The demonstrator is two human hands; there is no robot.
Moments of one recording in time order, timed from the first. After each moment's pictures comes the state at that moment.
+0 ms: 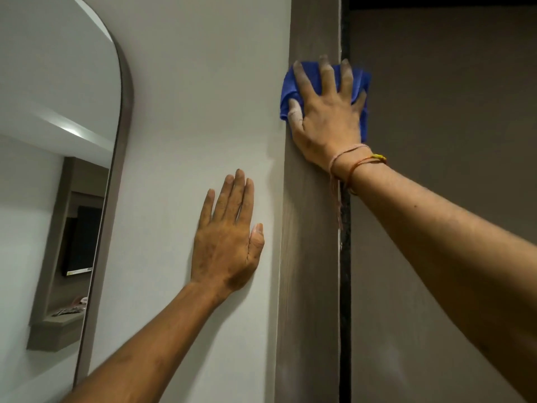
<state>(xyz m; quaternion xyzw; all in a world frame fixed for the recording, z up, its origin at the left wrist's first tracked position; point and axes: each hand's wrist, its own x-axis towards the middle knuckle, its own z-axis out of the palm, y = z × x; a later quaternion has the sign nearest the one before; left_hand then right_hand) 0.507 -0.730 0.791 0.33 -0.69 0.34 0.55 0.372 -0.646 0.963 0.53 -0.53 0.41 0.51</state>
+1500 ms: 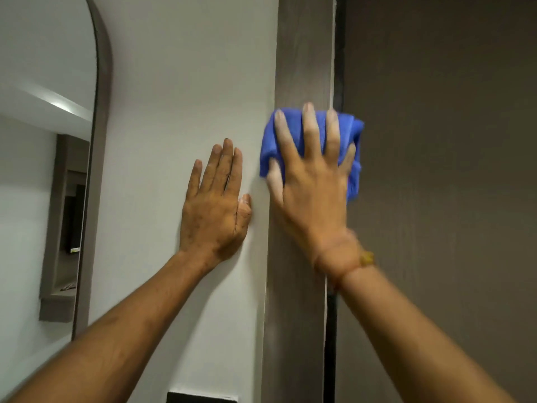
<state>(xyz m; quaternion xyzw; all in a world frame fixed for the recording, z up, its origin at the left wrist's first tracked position) 0.506 -0.730 0.791 0.33 -0.69 0.35 0.54 0.377 -0.651 0.829 0.53 -0.52 0.43 0.52</state>
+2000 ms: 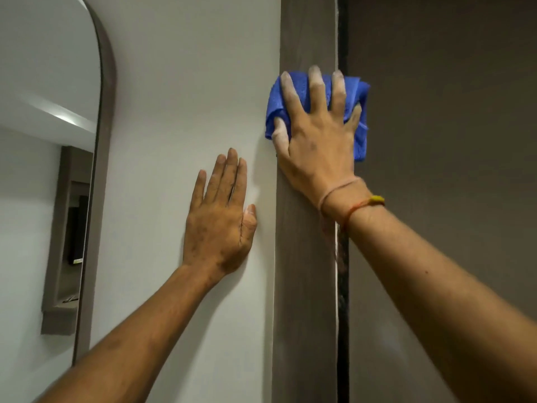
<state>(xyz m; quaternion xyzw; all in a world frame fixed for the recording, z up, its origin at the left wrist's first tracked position) 0.507 -0.734 0.790 0.32 -0.68 0.36 0.55 0.382 -0.647 0.896 0.52 -0.54 0.41 0.51</state>
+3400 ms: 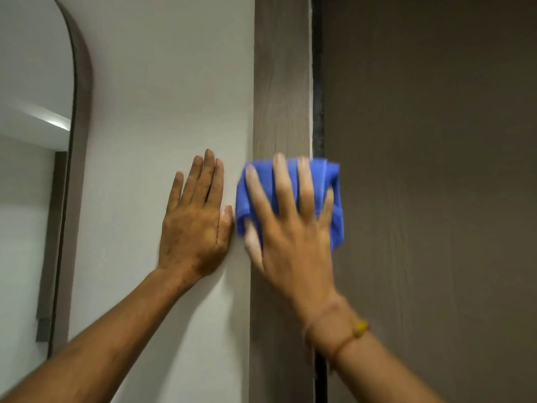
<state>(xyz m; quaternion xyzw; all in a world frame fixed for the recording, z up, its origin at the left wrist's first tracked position) 0.507 -0.731 0.789 0.31 -0.69 0.36 0.54 0.375 -0.646 0.780 0.54 -0.52 0.37 0.54</state>
